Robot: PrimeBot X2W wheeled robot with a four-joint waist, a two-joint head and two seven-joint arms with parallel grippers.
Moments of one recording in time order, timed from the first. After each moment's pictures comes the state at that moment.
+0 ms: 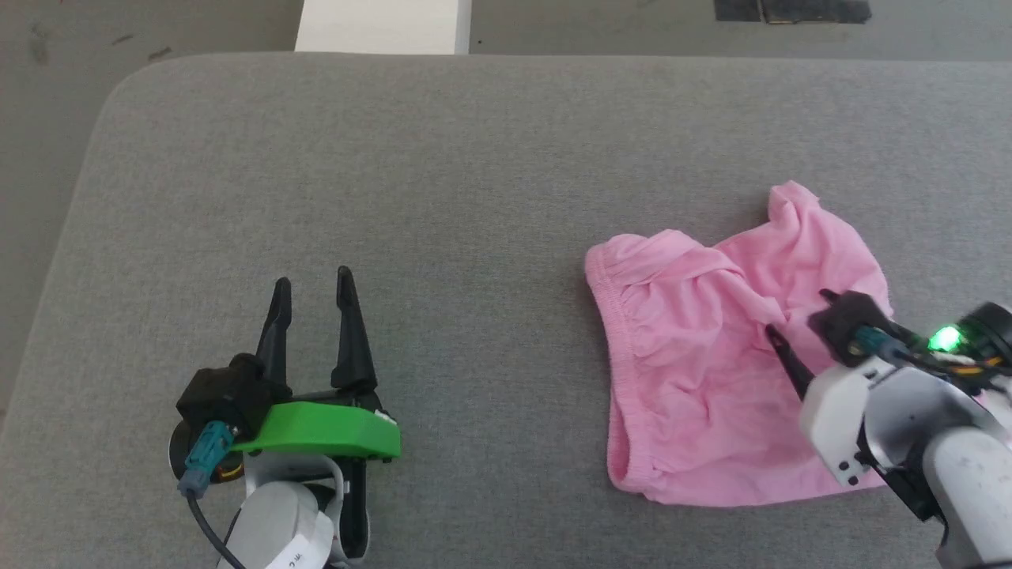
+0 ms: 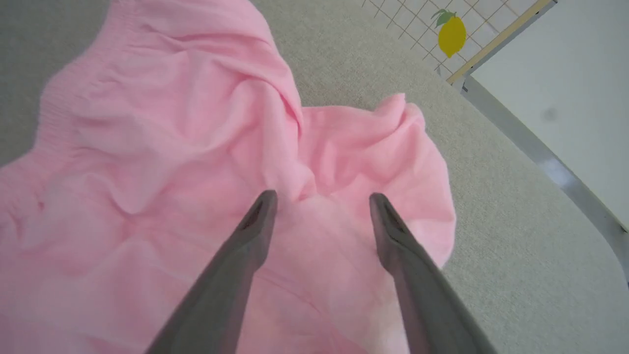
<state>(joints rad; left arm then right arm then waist) -0.14 0.05 -0.15 0.02 -0.35 0.13 -0.26 -0.23 -0.46 0.29 -0.02 0.06 0.13 0.40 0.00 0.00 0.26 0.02</state>
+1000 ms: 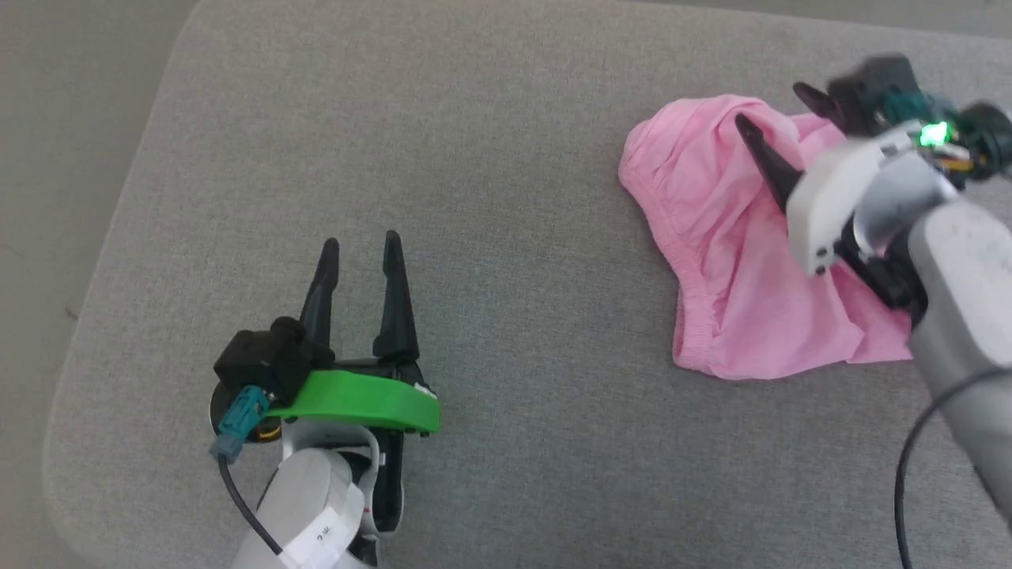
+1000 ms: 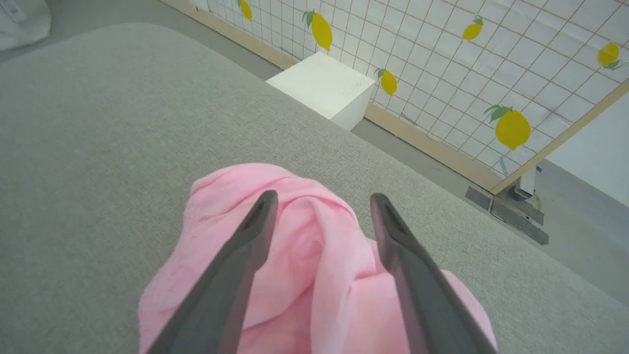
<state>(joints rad) -0.23 0.05 -0.25 0.04 -0.40 0.13 -0.26 -0.81 -0.39 0.45 0.49 0.35 0.13 0.19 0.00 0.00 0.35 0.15</state>
